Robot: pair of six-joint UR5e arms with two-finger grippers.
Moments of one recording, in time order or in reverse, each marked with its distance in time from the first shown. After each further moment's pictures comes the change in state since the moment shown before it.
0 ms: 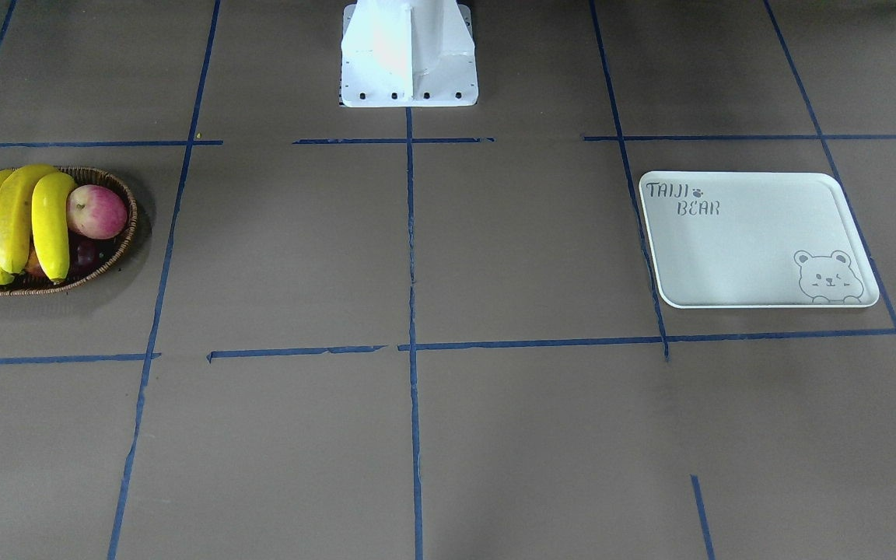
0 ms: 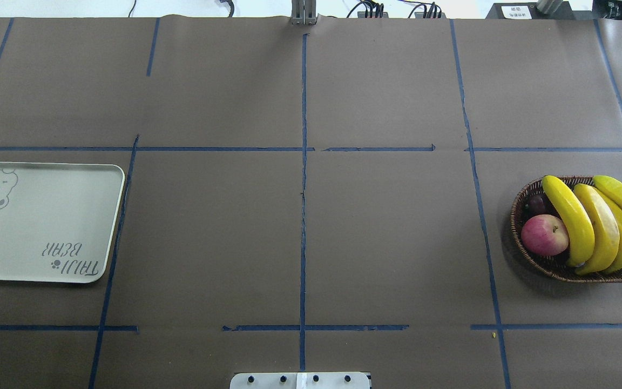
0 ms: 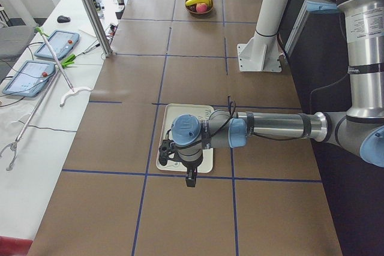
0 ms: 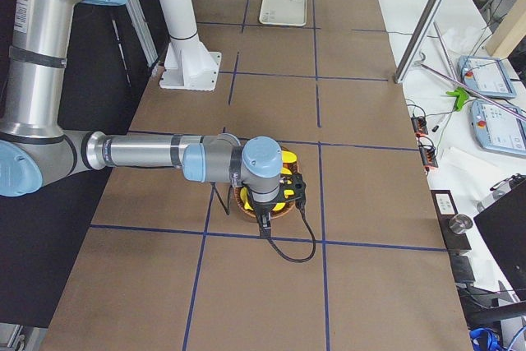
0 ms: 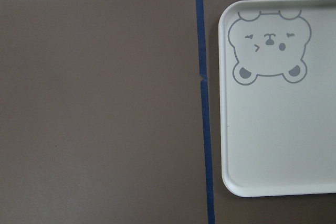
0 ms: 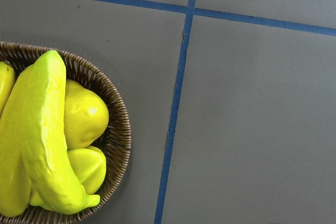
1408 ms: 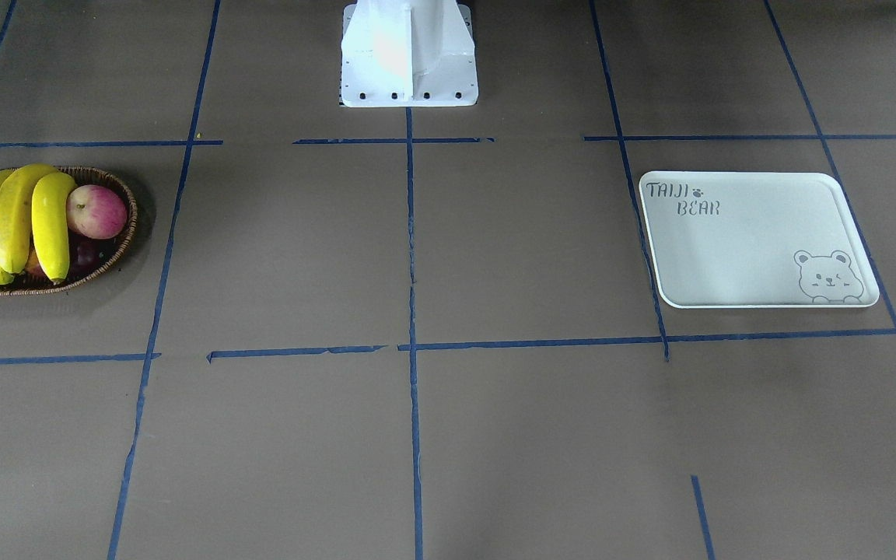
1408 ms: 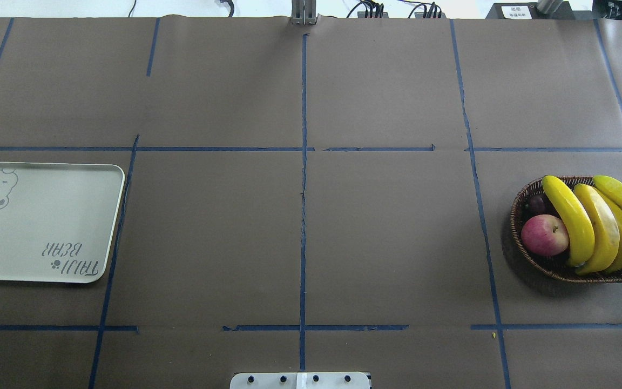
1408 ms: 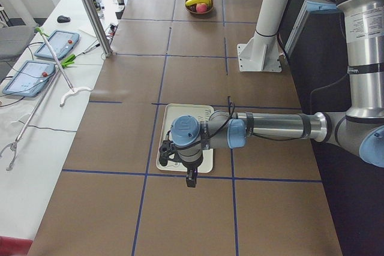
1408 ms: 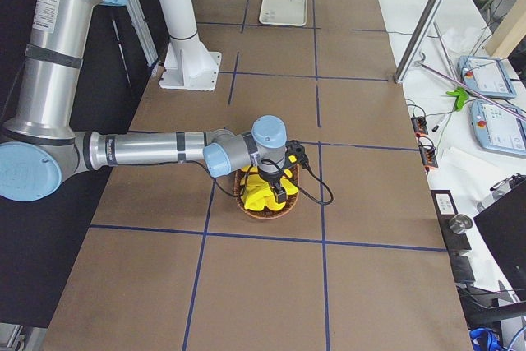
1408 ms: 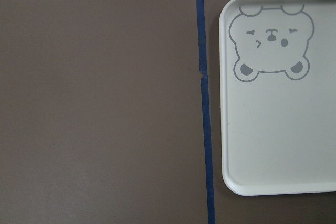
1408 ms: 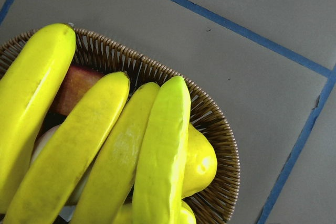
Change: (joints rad) left arm 0.011 0.000 0.007 -0.002 -0.001 -0.004; right arm -0.318 -0.019 0.008 0.372 -0.026 0.144
